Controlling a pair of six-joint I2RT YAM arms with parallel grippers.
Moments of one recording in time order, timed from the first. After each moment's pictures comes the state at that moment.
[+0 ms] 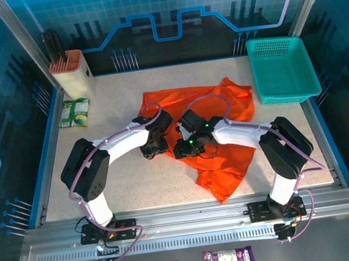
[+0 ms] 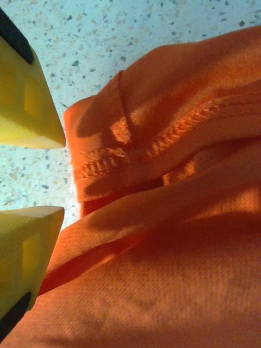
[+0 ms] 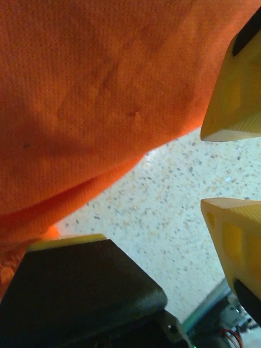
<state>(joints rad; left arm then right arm) -0.60 1.80 1.19 -0.84 -0.14 -0.88 0.75 1.75 1.10 -0.48 -0.35 0.62</state>
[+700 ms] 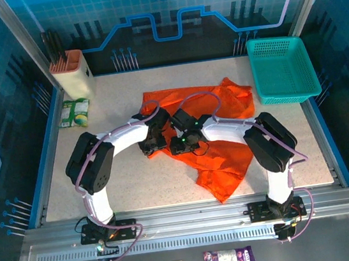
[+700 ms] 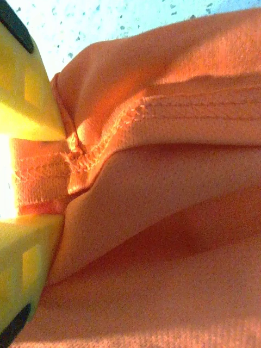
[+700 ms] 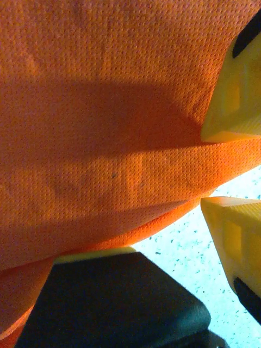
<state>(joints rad) -0.54 1.87 1.22 -0.79 -0.13 -0.85 0.76 1.88 1.22 -0.48 -0.22 0.59</state>
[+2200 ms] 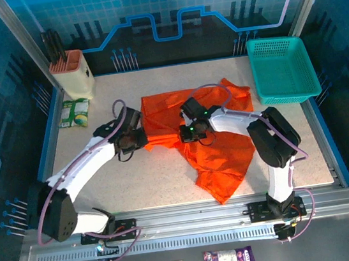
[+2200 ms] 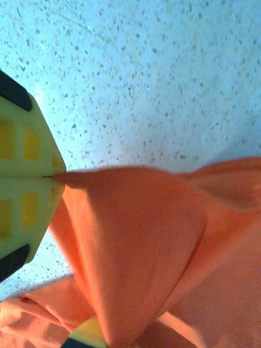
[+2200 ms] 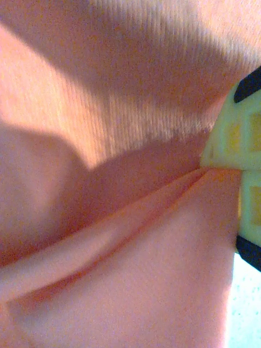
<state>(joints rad) -0.42 1.34 1.00 -0.75 -0.06 -0.71 0.60 1.87 1.21 -0.46 -0.24 0.52</state>
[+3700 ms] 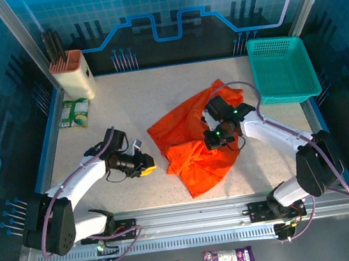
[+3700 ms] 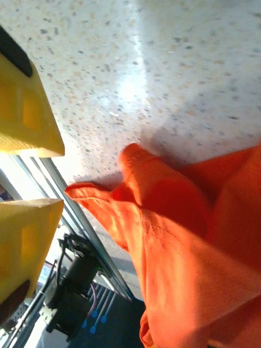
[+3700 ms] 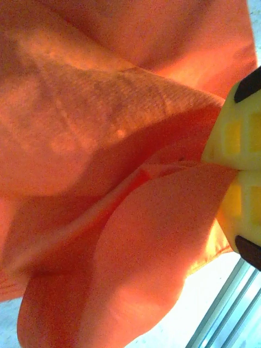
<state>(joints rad) -0.27 1.24 0.65 -0.61 0.73 -0.68 0.55 1.47 1.07 -0.87 -0.24 0.33</state>
